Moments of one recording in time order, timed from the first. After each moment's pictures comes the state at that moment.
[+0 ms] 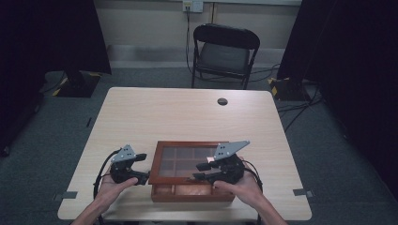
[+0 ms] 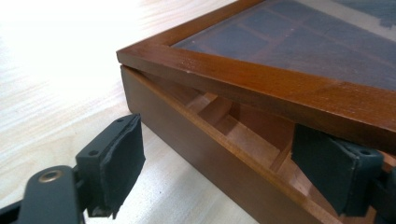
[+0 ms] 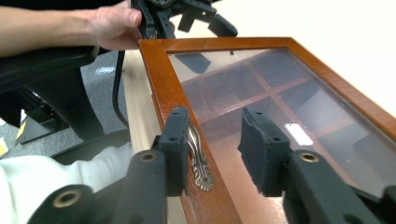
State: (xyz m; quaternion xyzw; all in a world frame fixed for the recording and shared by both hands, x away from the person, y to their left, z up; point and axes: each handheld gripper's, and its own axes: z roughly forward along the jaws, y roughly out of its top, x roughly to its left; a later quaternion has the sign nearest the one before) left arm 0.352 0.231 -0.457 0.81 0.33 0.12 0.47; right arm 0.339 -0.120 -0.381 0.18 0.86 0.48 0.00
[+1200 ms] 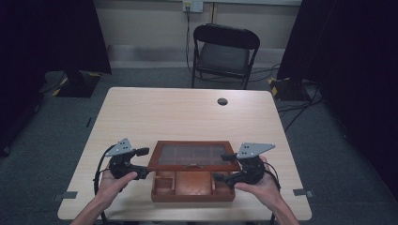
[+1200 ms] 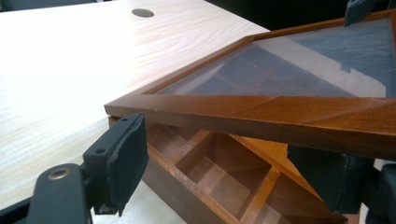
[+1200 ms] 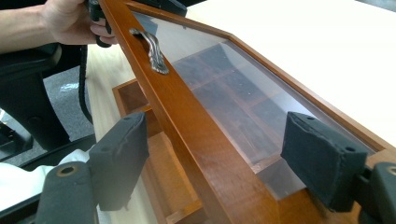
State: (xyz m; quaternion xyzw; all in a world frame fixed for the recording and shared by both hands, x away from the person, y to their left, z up) left arm 0.355 0.227 -0.430 0.78 0.33 0.10 0.53; right arm 0.338 -0.171 -0.385 0.23 0.84 0.49 0.06
